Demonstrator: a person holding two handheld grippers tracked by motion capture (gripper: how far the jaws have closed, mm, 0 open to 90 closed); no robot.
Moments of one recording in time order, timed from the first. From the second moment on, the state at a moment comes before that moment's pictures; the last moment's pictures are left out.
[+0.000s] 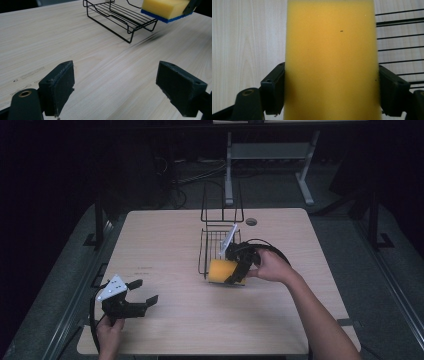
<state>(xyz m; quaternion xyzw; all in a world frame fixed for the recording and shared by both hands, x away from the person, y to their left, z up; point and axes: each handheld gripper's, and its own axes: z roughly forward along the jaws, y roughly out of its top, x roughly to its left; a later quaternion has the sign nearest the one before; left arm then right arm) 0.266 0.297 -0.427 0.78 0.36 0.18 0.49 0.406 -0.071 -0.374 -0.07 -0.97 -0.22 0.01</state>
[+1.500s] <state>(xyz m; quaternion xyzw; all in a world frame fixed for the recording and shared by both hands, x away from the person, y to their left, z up) 0.266 0.297 -0.427 0.78 0.35 0.18 0.48 0.436 -0.060 -0.380 -0.08 -0.97 -0.21 0.02</state>
